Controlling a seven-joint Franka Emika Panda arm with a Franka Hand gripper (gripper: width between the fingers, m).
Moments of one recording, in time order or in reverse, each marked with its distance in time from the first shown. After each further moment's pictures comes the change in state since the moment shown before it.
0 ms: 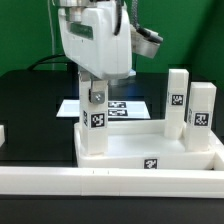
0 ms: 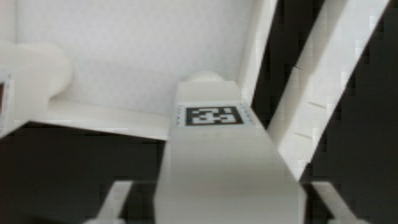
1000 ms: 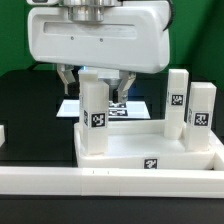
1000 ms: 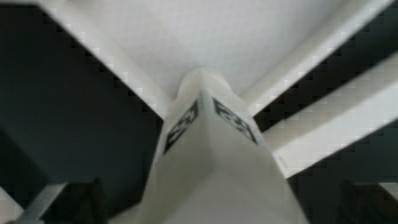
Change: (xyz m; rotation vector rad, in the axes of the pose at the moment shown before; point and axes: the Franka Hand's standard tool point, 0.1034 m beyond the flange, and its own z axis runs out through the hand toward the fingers) arm -0.004 -0.003 -0.001 -0.005 0.011 -0.820
